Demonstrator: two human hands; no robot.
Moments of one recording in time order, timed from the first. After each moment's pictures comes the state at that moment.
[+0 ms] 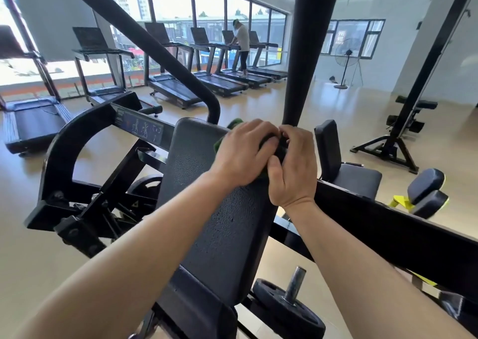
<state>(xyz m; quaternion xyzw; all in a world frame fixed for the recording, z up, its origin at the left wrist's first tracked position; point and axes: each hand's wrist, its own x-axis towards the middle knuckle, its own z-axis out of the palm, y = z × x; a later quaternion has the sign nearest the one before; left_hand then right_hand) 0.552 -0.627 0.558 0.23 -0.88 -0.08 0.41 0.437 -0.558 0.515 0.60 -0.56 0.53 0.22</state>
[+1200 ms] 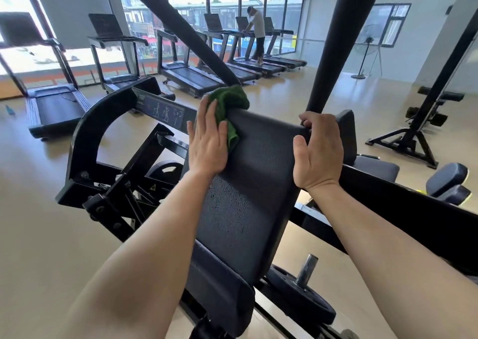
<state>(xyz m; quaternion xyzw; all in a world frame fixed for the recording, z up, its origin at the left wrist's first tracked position) 0.620 -0.693 0.493 0.44 -0.77 -0.09 0.46 0.439 -0.560 0.510 0.58 -0.59 0.52 0.22</state>
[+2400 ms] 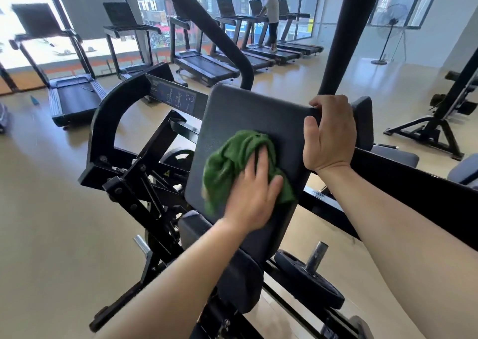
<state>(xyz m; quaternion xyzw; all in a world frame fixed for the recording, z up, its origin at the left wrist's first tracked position) 0.607 -0.568 0.429 0.42 -0.83 -0.15 0.34 0.437 -0.560 0.509 0.58 -0.60 0.50 0.23</state>
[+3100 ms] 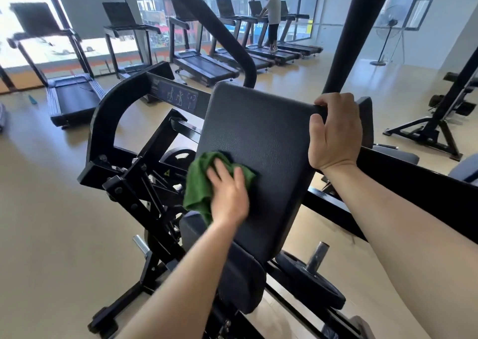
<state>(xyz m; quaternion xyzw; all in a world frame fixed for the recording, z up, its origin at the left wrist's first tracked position) 0.631 -0.593 0.398 0.60 -0.65 -0.29 0.37 0.436 -0.562 0.508 0.57 -0.62 0.49 0.23</state>
